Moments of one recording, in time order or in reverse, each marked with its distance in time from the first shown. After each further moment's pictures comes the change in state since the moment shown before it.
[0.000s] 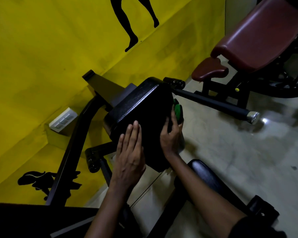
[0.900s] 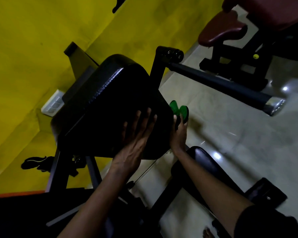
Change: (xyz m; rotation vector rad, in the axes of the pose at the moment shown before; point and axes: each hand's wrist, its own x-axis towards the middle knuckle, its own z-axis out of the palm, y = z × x) left_hand 0.053 0.041 0.067 0.589 -0.182 0.296; right_hand 0.031 0.170 -0.014 -0.171 -0.186 0.376
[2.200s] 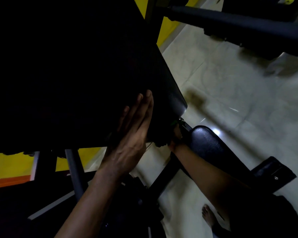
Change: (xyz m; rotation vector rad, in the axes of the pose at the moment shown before) left_hand -0.008 0.039 0.056 -0.441 0.112 -0.015; right_hand -0.029 0.118 0.026 0.432 -0.227 0.857
